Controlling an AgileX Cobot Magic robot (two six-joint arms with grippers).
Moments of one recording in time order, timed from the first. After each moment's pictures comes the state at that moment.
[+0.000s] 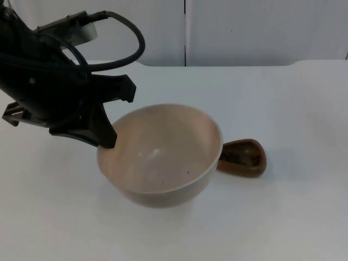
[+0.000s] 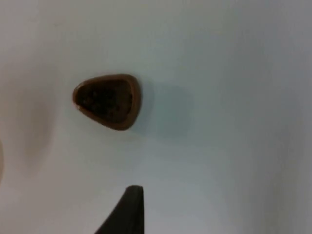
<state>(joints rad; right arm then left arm) 0.20 1.32 -1.15 0.15 0.96 -0.06 -0.32 1.61 -0.90 -0.58 0.65 0.26</state>
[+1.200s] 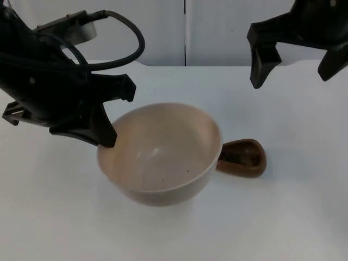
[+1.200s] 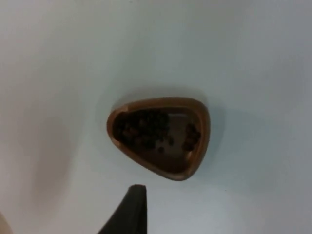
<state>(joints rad) 0.50 1.85 -1.49 -0.07 0.95 0.30 -0.32 1.61 -0.90 -0.58 0.64 0.26</state>
